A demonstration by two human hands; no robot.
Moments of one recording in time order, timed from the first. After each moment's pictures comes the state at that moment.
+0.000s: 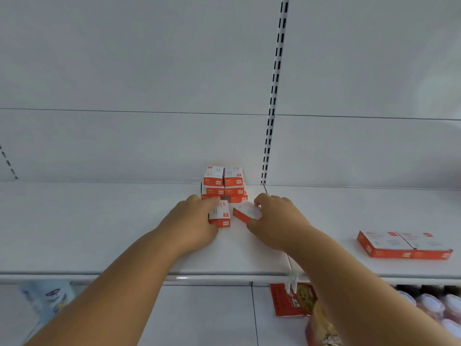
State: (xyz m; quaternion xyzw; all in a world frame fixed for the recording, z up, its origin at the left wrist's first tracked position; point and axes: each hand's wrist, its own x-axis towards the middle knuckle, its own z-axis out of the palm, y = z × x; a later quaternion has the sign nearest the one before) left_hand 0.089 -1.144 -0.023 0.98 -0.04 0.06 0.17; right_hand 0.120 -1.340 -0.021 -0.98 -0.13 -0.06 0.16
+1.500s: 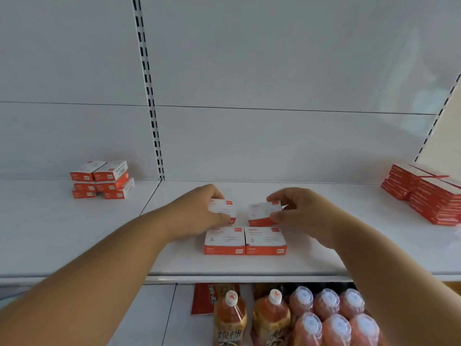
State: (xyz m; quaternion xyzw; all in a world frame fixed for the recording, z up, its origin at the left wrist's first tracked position) left_hand 0.136 -1.412 -0.010 0.94 -0.06 -0.03 0.34; right_hand 0.156 -1.664 -0.014 -0.87 -0.10 0.05 0.48
